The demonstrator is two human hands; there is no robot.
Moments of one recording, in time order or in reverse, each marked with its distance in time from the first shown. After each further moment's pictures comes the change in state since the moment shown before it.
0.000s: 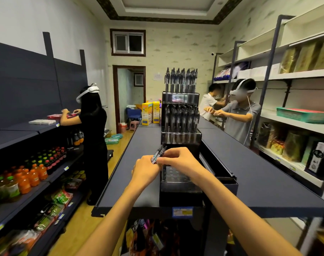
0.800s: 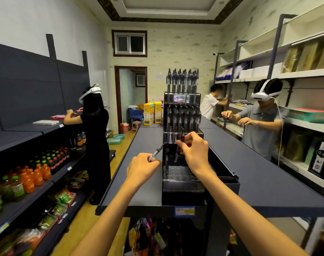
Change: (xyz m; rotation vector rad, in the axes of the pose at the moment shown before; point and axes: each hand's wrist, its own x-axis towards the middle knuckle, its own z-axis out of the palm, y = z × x) left_hand 0.004 -0.013 -0.014 -0.030 0.035 0.041; right_hand 0.018 0.007 -0.017 -0.174 0.588 -0.193
